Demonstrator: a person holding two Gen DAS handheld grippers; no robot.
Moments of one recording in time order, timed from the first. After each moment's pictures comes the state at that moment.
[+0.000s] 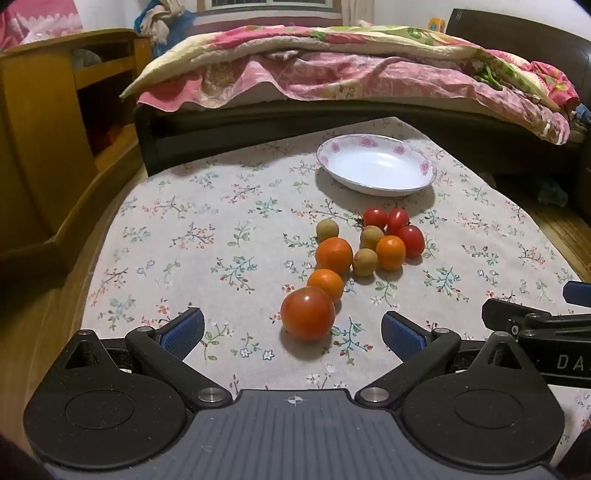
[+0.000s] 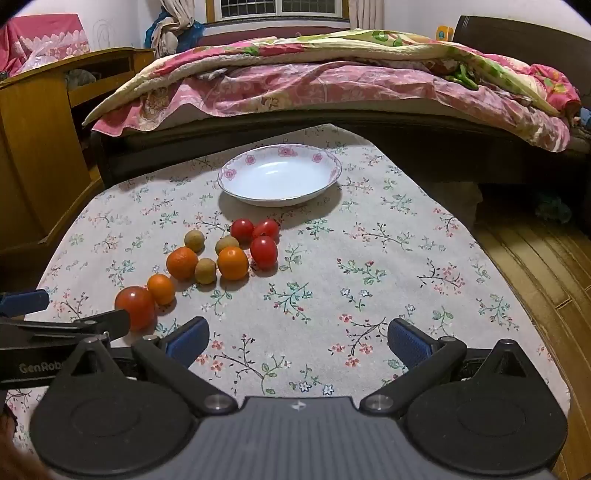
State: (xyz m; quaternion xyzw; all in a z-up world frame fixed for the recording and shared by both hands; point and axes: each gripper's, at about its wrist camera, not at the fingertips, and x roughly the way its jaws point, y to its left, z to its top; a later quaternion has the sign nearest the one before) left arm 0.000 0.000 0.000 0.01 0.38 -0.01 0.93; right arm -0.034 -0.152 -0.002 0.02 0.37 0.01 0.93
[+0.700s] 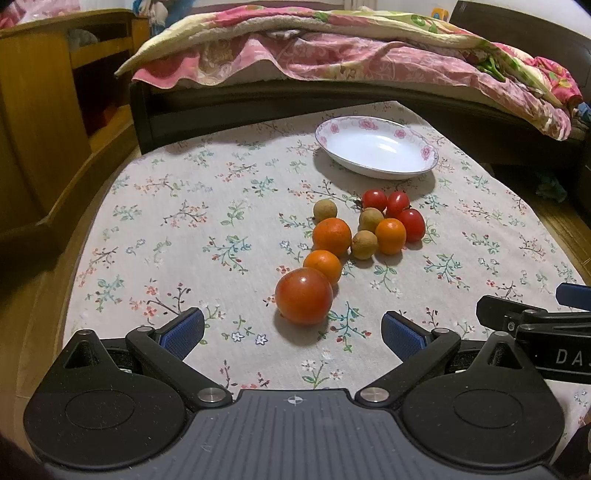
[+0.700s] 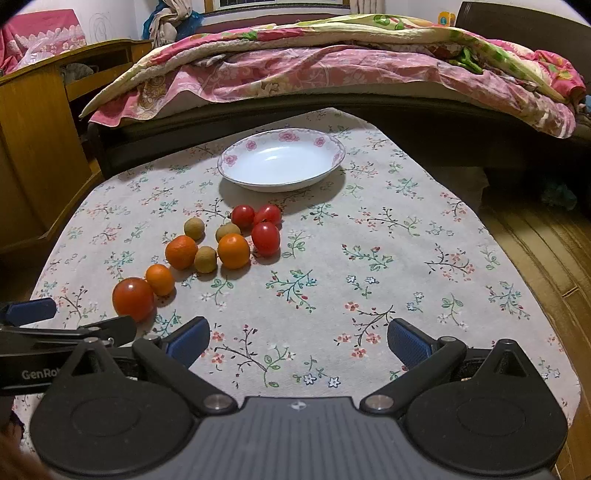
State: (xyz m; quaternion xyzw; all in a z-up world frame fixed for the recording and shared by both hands) left arm 0.003 0.003 -0.015 0.00 0.40 -0.01 0.92; right arm -0.027 -0.154 -0.011 0.03 0.39 0.02 0.92
